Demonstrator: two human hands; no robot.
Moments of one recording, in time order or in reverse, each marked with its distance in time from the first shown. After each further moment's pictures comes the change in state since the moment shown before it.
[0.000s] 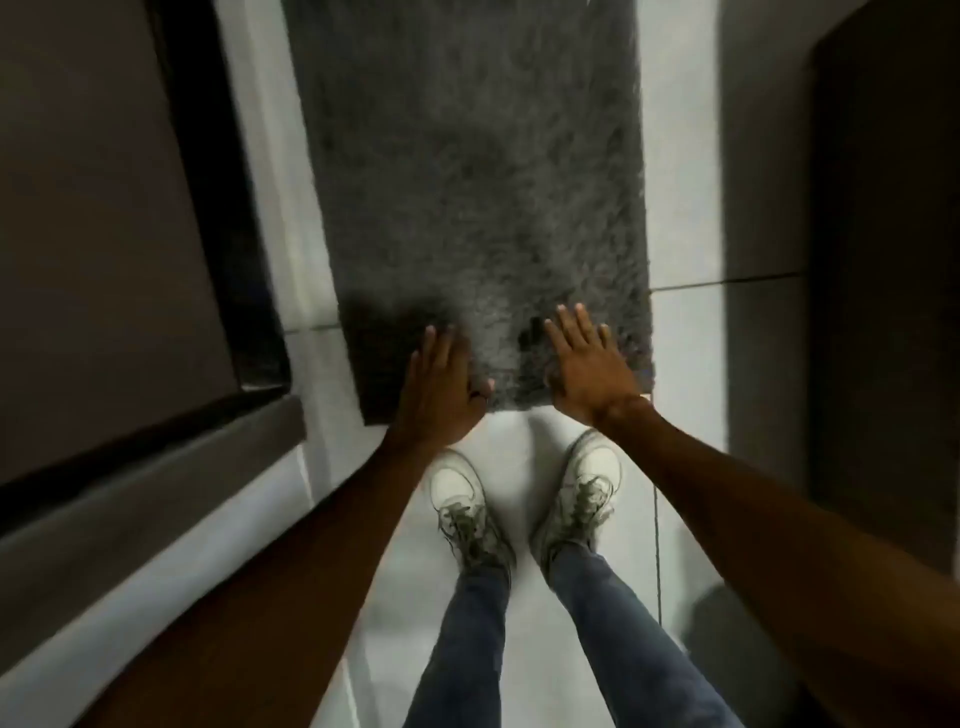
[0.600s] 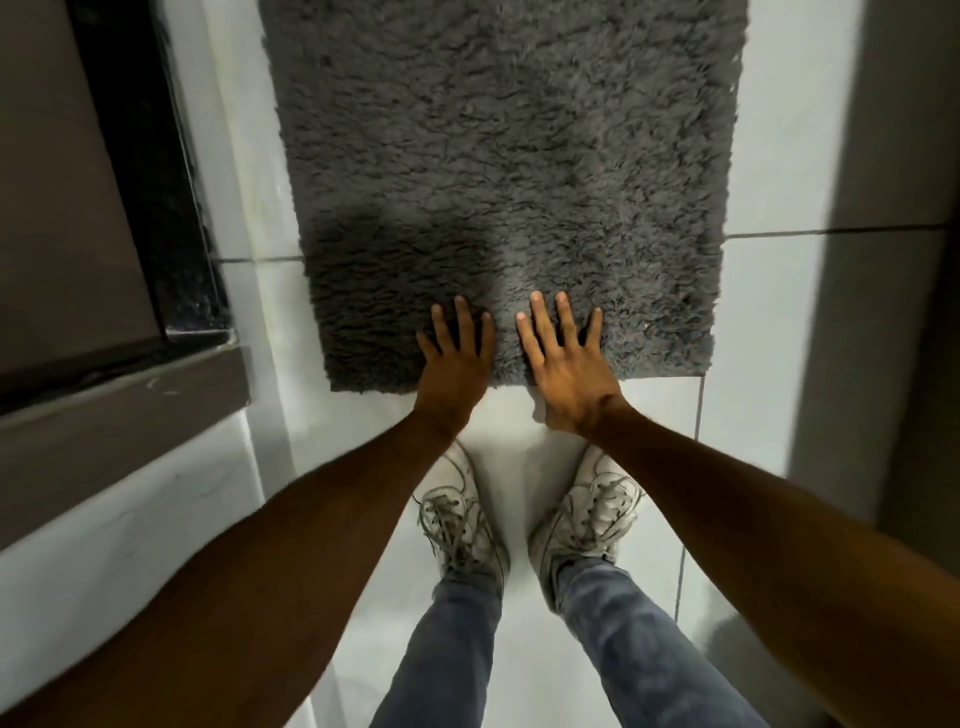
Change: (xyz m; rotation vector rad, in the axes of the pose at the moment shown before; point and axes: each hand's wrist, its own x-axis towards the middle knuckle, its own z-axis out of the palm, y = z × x) left_hand 0.067 -0.042 0.172 0.646 -0.034 -0.010; right_hand 0.076 0.017 0.169 -0.448 0.021 -0.222
